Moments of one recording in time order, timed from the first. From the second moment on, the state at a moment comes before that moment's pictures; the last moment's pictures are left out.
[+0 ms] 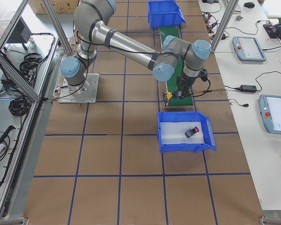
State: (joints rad) left arm -1.47 -1.67 -1.50 -1.69 1.73 -0.14; right arm 1.01 -1.09 1.26 -1.70 -1.69 -0.91
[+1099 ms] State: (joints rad) left arm -1.47 -1.68 -1.50 -1.69 1.73 -0.14; right arm 0.91 -0.95 1.26 -1.93 -1.62 -1.08
